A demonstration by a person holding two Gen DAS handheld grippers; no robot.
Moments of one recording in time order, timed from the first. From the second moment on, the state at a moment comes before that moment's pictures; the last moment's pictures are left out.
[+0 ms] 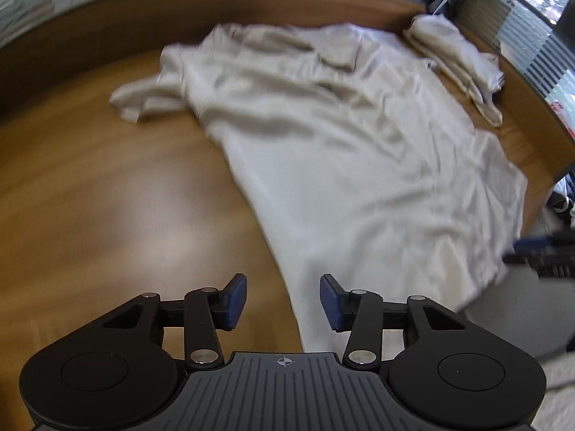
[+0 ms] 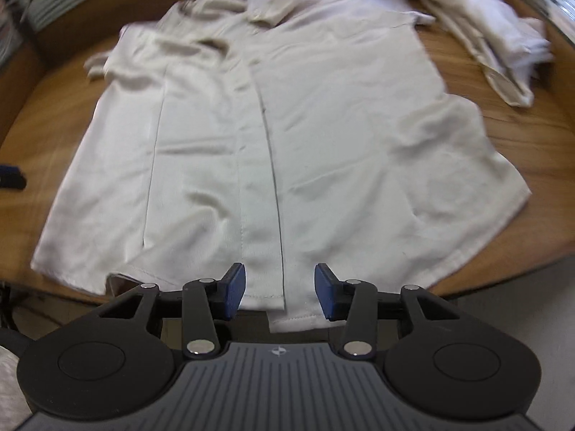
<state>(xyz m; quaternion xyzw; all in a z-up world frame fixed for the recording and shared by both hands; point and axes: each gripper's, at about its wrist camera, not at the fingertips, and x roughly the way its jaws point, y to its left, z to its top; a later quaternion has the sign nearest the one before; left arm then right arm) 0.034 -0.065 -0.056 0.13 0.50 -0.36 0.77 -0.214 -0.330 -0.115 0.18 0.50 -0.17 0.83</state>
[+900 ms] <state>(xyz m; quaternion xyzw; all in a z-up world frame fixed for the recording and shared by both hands) 0.123 -0.203 -0.083 0.18 0.51 -0.45 0.71 -0.294 -0.426 -0.122 0.28 0.44 -0.34 0.78</state>
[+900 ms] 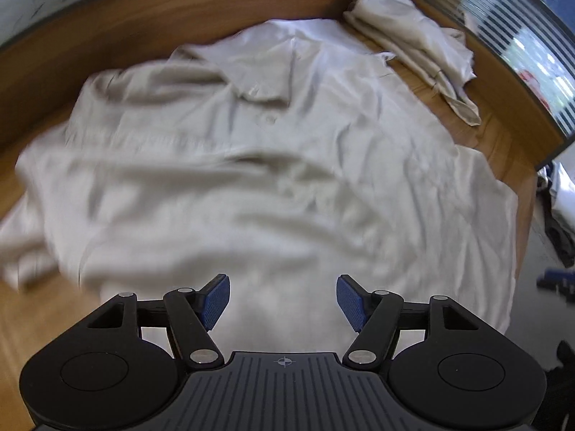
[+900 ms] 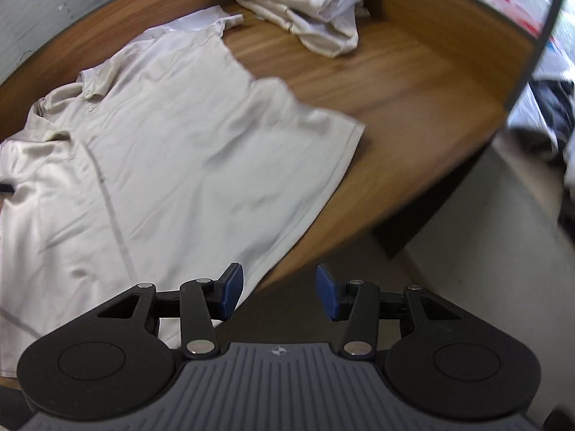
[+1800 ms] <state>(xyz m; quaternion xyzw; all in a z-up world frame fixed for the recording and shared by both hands) 0.003 -0.083 -0.136 0.06 0.54 -0.19 0.82 -0.215 -0.568 -0.164 0.07 0.56 -0.13 0.82</state>
